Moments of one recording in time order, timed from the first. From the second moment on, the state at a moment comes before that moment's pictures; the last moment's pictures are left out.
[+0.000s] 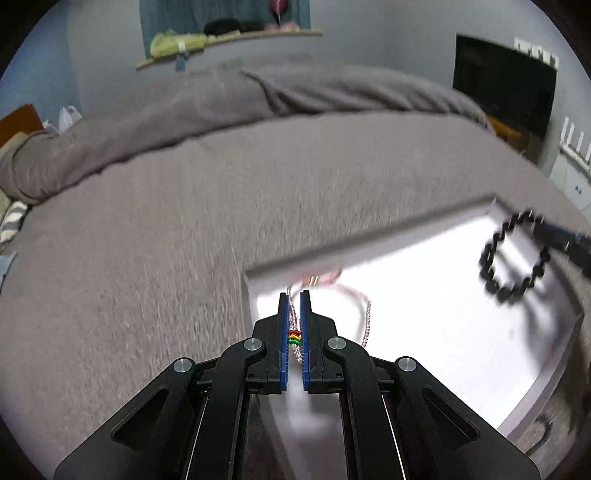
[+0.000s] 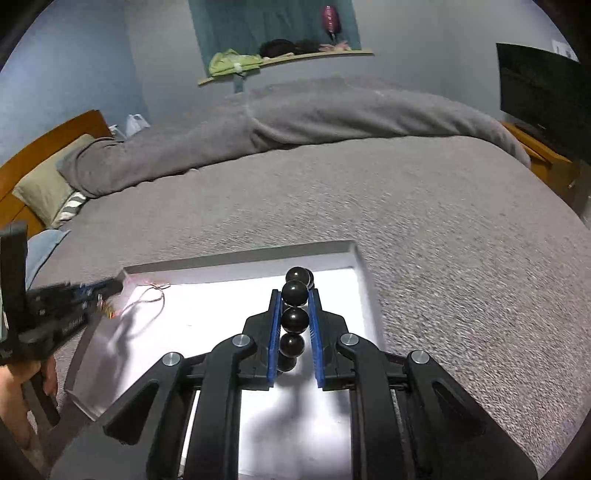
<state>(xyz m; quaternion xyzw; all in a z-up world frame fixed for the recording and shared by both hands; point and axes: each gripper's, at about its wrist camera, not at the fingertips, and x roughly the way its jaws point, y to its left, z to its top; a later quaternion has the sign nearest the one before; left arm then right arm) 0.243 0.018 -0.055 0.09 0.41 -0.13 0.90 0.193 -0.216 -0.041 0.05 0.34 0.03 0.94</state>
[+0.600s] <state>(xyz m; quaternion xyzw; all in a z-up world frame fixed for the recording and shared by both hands) 0.225 0.022 -0.059 0.09 0.41 -0.14 0.90 0.192 -0.218 -0.053 0.05 0.34 0.04 0.94</state>
